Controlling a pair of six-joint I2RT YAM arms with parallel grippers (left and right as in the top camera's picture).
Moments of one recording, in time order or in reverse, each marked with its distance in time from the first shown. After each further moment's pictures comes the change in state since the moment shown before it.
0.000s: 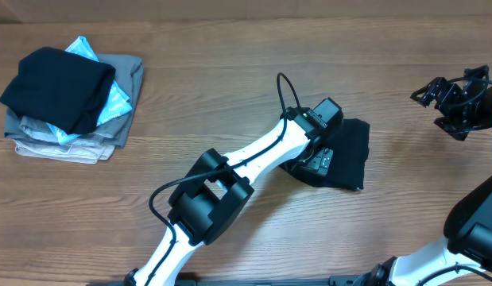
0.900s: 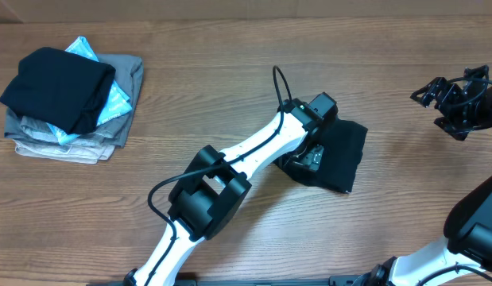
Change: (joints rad) left arm 0.028 0.025 0.078 -0.152 -0.076 0.014; right arm 0.000 0.000 0.000 0.000 0.000 0.000
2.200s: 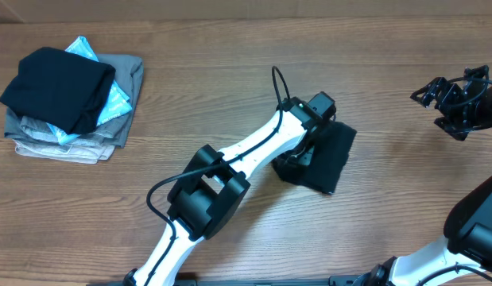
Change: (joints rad) left arm 0.011 -0.006 0.021 -0.040 -0.023 0.009; right arm 0.000 0.000 0.000 0.000 0.000 0.000
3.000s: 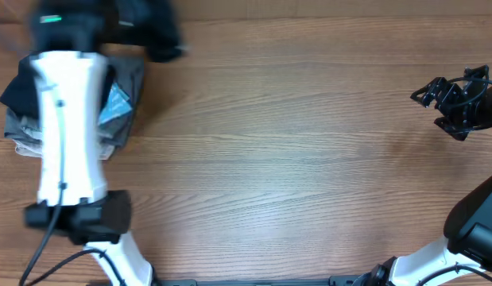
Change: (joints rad) left arm 0.845 -0.354 0.511 -0.045 0.048 -0.117; right arm 0.000 0.000 0.000 0.000 0.001 0.000
